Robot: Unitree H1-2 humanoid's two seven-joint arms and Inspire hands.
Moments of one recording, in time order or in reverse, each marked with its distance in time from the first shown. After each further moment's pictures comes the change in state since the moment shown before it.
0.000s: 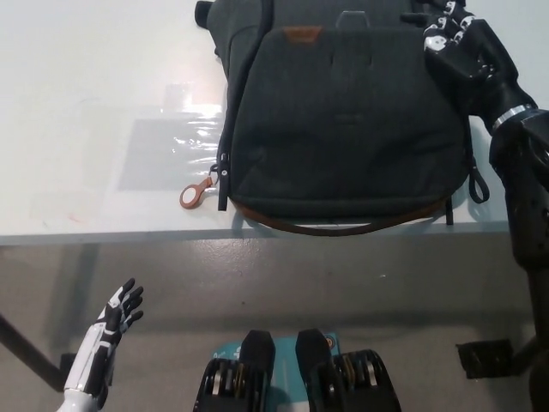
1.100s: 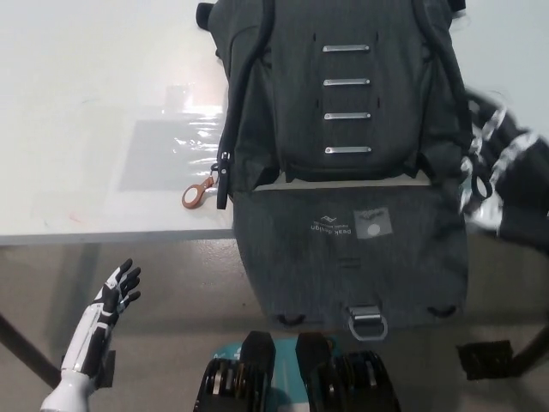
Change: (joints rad) left_arm -0.049 0.016 0.003 0.003 0.002 0.005 0.000; right_arm 0.506 -0.210 0.098 -0.841 0.162 0.148 0.189
